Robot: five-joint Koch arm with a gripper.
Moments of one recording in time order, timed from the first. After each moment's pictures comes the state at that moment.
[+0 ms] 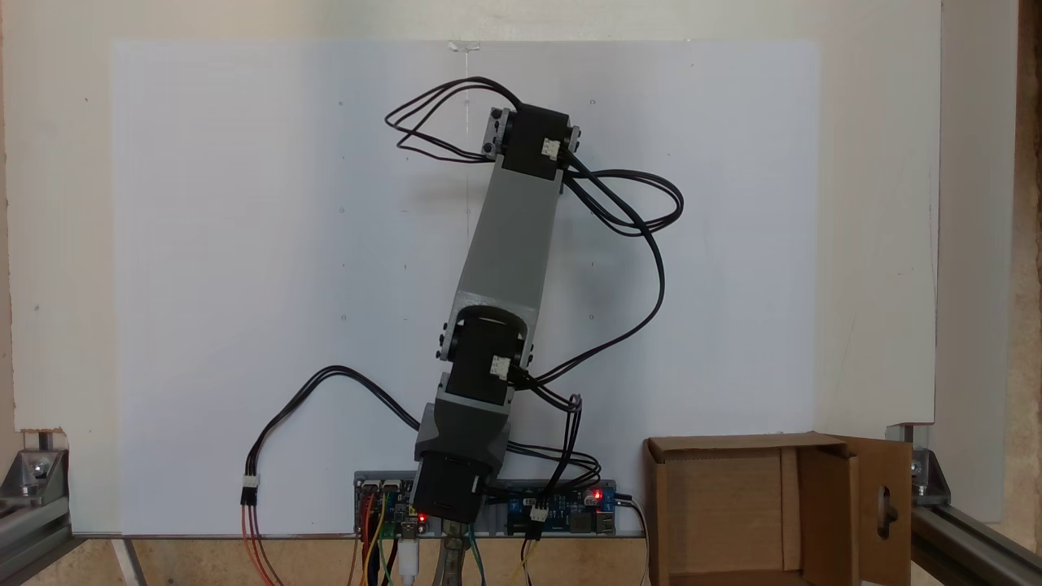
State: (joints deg) arm 13.9 59.9 78.5 43.3 -12.2
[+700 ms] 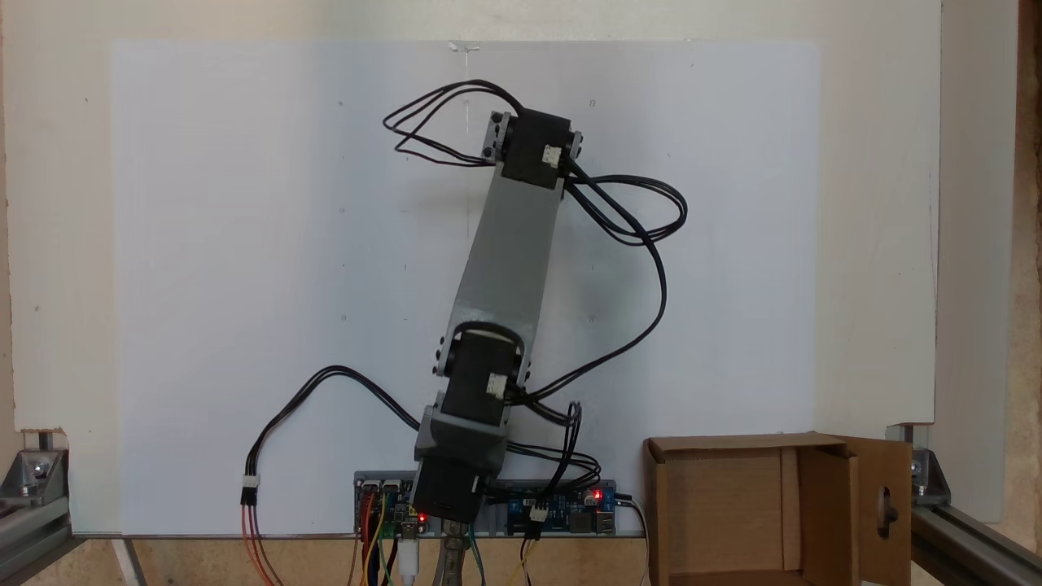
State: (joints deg) arm 13.7 66.4 78.5 47.1 -12.0
